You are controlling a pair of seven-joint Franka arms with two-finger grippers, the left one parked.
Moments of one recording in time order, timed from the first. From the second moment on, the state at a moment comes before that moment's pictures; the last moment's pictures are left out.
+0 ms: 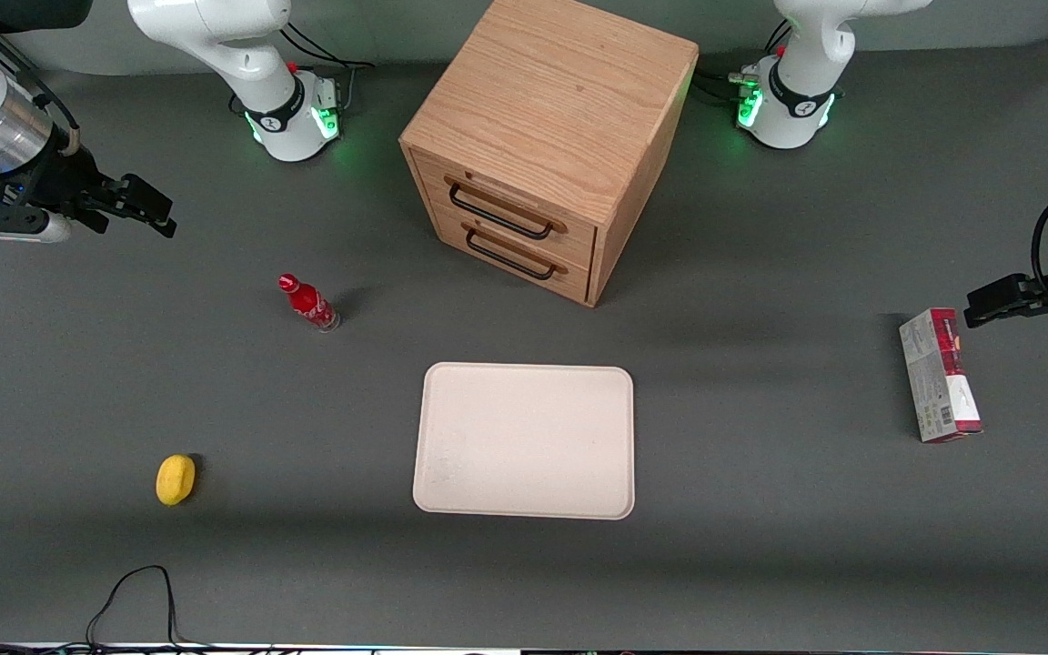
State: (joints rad) arm 0.07 -0.26 0.00 -1.95 0.02 1.69 0.20
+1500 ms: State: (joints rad) arm 0.09 0.14 0.59 -1.57 0.06 1.66 -0.15
